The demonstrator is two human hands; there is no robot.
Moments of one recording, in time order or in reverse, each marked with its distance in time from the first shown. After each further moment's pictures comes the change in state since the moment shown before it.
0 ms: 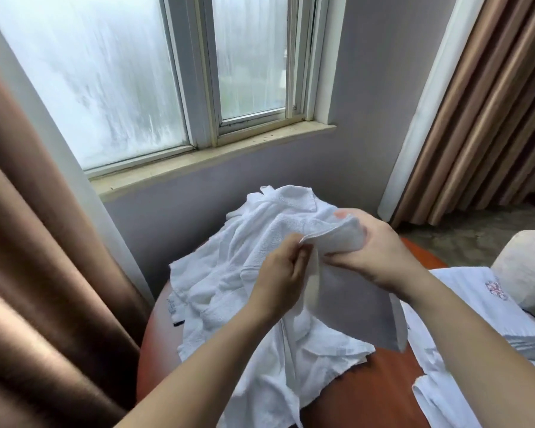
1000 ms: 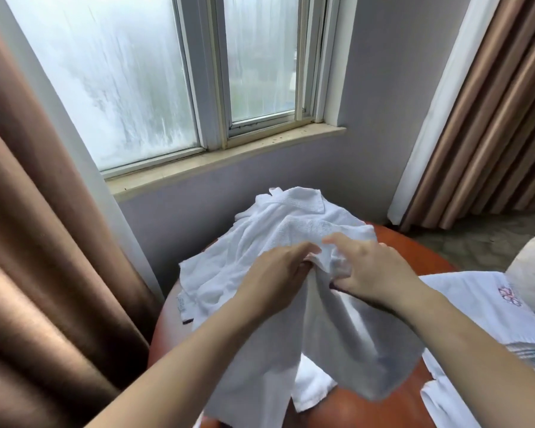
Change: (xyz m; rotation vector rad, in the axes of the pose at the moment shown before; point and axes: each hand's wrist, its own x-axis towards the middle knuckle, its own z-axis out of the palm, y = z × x) left_hand 0.000 0.013 -0.034 0.414 -0.214 0.065; right_hand -0.007 -0.007 0.014 -0.910 -0.168 -0.086
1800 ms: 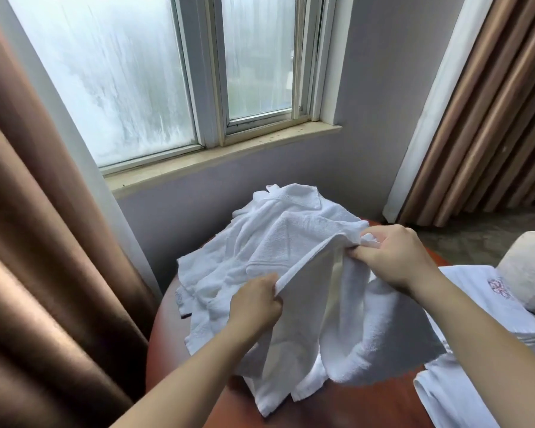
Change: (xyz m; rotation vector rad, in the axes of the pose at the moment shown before) left_hand -0.039 -0.035 0.040 0.160 -0.137 -0.411; right_hand -0.007 0.027 -0.002 0.556 0.229 0.270
